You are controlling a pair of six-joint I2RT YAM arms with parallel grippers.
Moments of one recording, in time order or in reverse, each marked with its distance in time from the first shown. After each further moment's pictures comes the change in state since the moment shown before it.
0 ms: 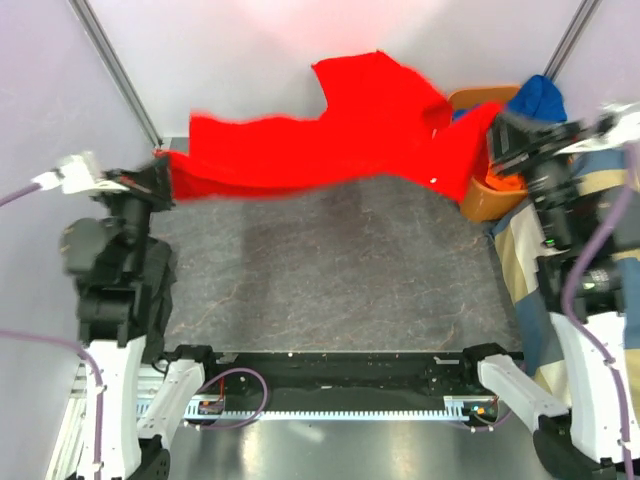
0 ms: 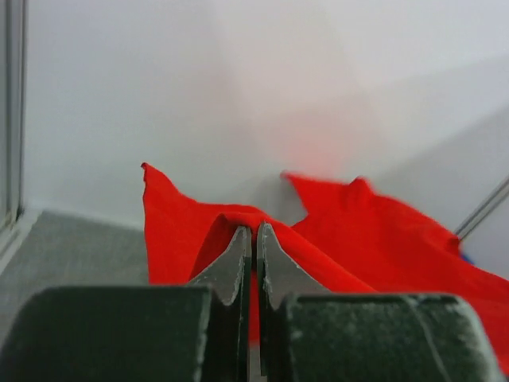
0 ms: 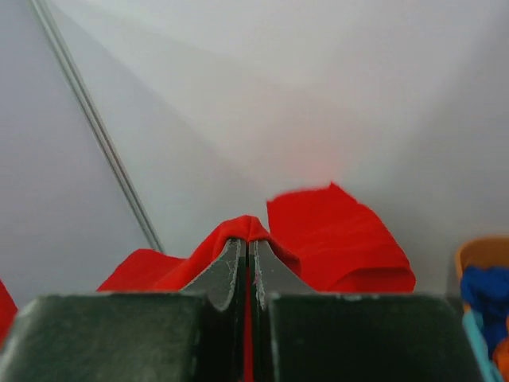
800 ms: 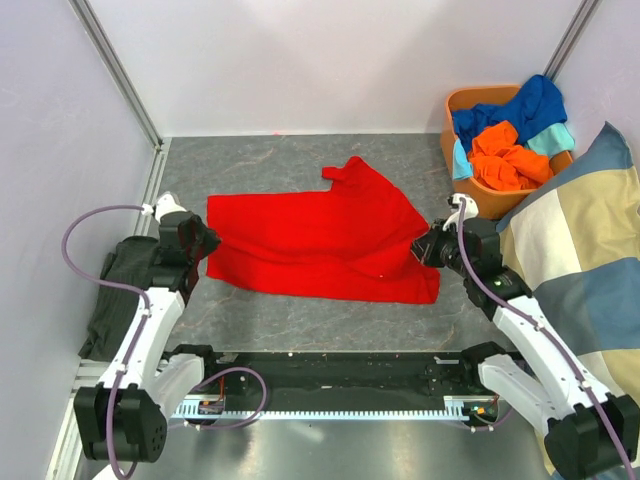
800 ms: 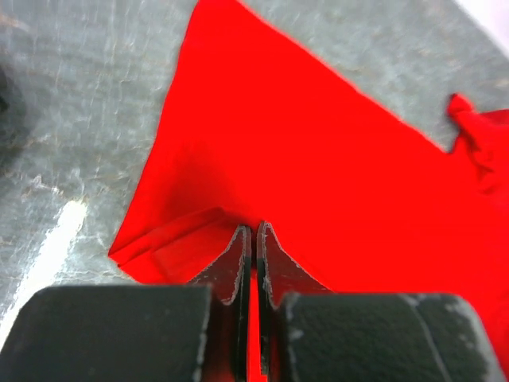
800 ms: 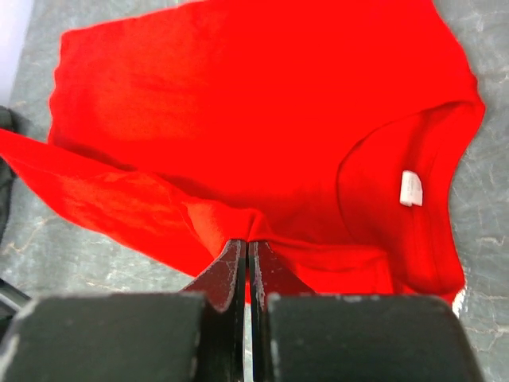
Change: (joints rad) left arm 0.000 0.206 -0.616 0.004 -0.139 -0.181; right arm 0.112 -0.071 -0.877 -0.115 -0.067 0.117
